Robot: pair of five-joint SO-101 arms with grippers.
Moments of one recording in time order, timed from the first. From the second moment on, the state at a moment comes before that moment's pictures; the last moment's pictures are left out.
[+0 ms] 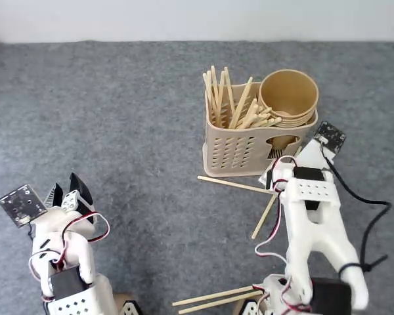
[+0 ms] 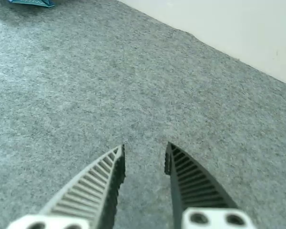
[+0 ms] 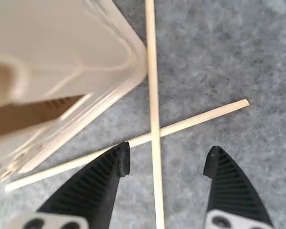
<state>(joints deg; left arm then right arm) -24.0 -103.3 97.0 46.3 24.4 2.2 -17.3 48.4 46.9 -33.5</state>
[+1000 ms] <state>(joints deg) -24.0 -103.3 97.0 46.3 24.4 14.4 -5.0 47.7 38.2 -31.8</state>
